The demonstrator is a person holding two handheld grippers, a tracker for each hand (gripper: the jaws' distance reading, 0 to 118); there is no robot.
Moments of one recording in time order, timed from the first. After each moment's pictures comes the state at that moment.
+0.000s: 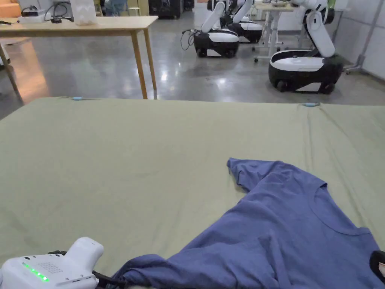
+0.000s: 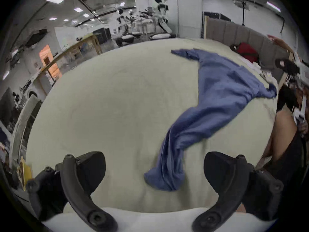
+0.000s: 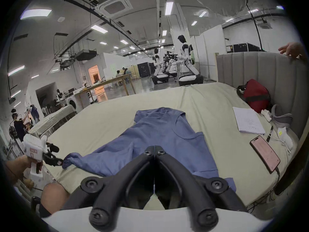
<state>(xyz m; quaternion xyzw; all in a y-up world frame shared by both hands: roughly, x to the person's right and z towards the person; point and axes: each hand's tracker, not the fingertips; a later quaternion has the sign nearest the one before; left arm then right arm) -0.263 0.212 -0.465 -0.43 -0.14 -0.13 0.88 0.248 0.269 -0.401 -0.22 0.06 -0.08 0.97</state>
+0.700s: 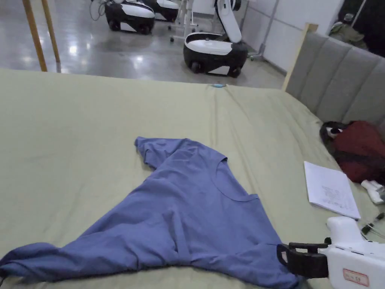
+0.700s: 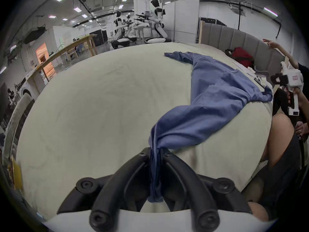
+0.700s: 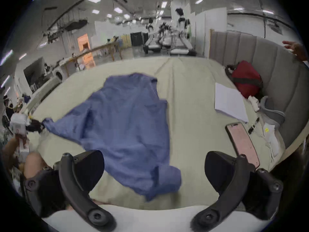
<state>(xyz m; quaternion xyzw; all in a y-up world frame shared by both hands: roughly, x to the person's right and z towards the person) -0.260 0.211 -0.466 -0.40 -0.17 -0.10 0.90 0.351 0.233 -0.426 -0.41 0.04 0.00 0.91</state>
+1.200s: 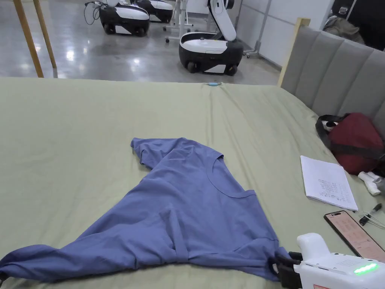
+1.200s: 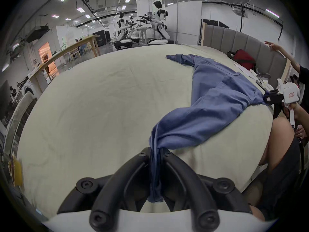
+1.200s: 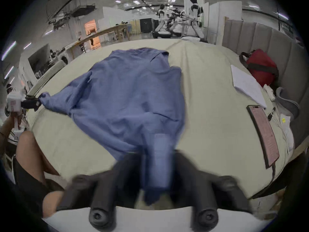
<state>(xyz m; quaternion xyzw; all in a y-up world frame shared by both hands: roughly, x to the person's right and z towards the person) -0.245 0.224 -0.456 -0.40 -0.16 -0.08 0.90 0.334 0.180 -0.417 -0.41 0.07 0.00 0.91</state>
